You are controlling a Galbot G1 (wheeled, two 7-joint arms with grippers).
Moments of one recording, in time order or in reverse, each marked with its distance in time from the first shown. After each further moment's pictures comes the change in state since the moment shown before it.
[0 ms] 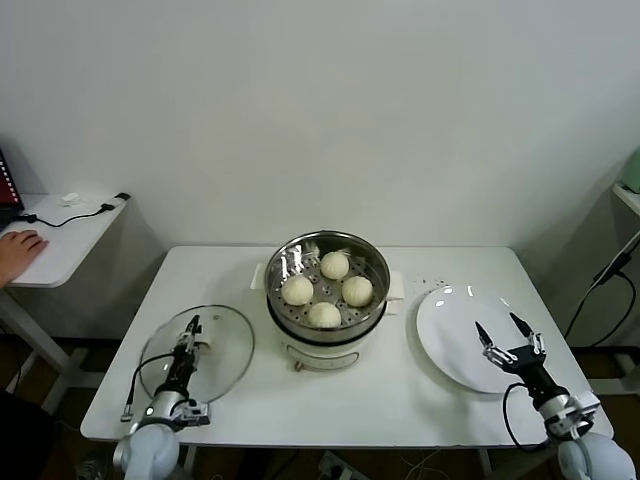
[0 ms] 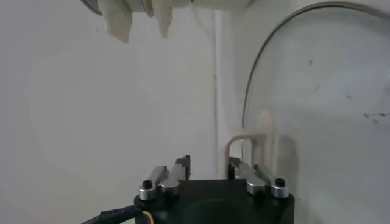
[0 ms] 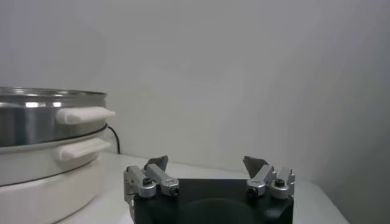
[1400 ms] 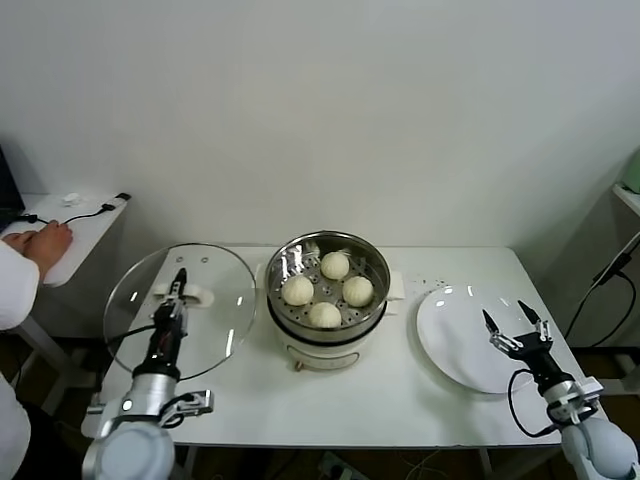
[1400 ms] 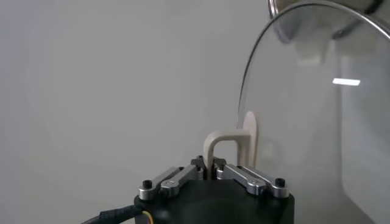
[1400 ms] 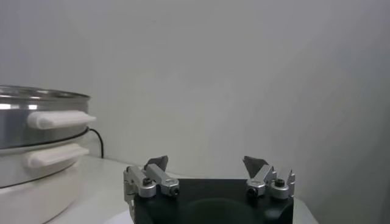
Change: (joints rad) left arm 0.202 0.293 0.280 -0.720 -0.133 0.523 0.209; right arm 0.066 0.000 0.010 -0.032 -0.054 -0.001 0.013
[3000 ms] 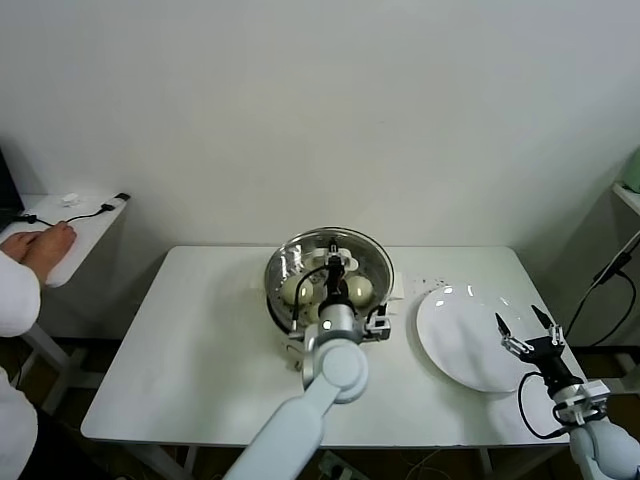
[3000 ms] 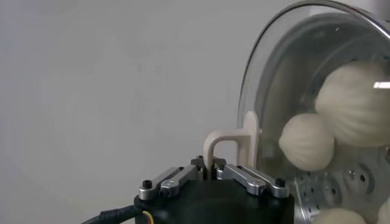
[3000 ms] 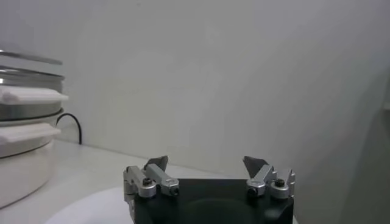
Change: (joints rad) left arm -0.607 -0.430 0.583 0.506 0.256 0.367 0.307; right arm 0.024 0.021 0.048 -0.077 -0.054 0.025 -0.010
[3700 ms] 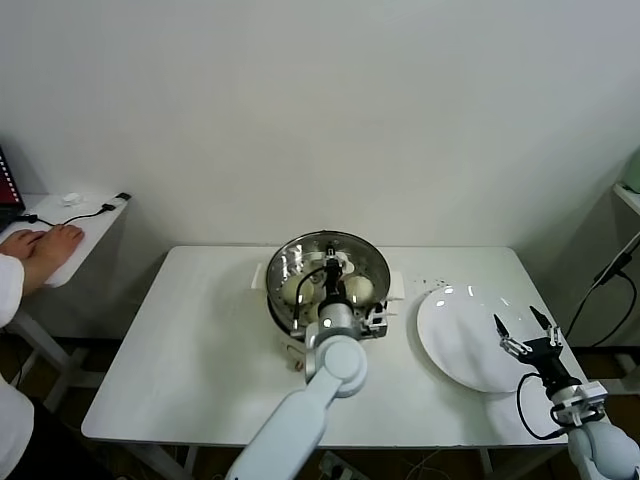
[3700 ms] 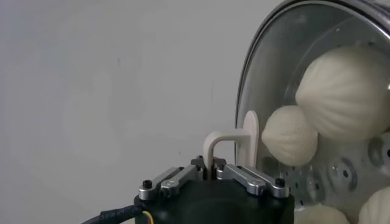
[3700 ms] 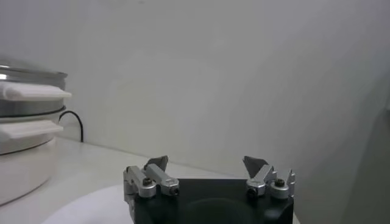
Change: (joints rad) left arm -0.015 -0.018 -0.017 0.078 -0.022 0.000 -0.029; right arm 0.003 0.011 0.003 -0.006 -0.019 0.006 -0.005
